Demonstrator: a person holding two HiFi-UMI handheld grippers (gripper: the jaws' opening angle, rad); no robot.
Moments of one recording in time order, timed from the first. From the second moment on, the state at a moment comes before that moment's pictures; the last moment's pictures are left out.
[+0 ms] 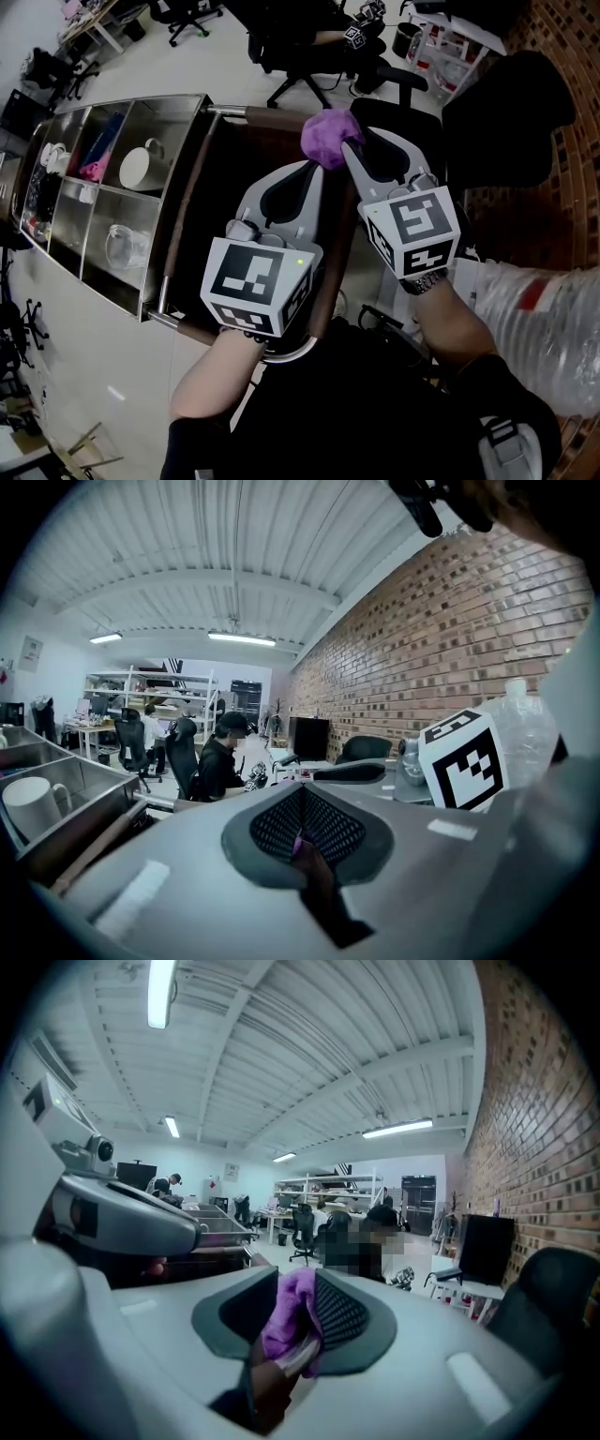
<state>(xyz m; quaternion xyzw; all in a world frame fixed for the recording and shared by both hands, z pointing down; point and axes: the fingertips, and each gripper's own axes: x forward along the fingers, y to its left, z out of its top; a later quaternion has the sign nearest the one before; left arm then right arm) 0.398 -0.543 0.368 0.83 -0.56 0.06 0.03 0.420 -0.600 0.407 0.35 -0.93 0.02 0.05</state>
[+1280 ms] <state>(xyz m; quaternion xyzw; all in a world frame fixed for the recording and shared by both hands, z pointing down) 0.373 -0.505 0.359 0.83 -0.56 0.04 0.01 0.402 -0.562 0.383 0.36 -0.93 -0.02 0.04</state>
